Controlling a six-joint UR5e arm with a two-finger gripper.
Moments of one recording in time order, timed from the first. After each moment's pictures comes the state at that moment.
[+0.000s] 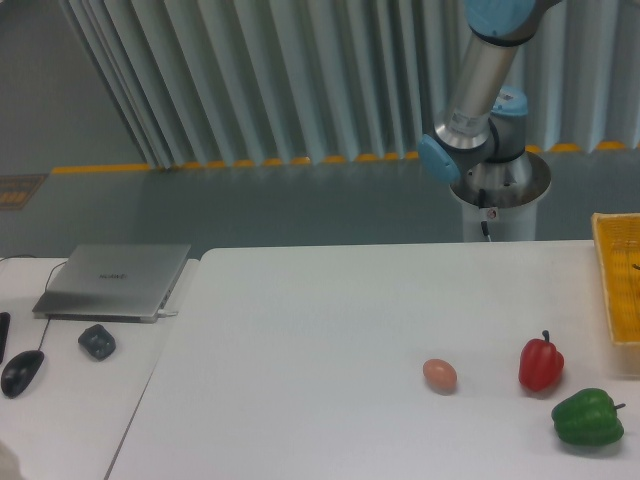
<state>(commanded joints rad) 2.85 -1.96 -1.28 -1.69 1.42 1.50</state>
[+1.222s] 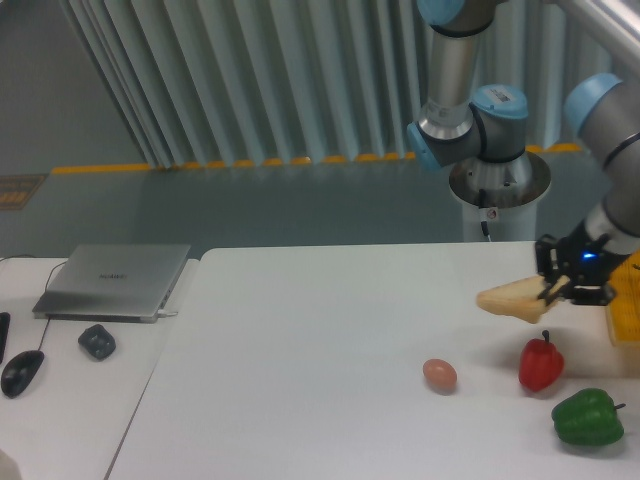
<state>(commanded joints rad) 2.49 -1.89 -1.46 -1.71 1.28 1.15</state>
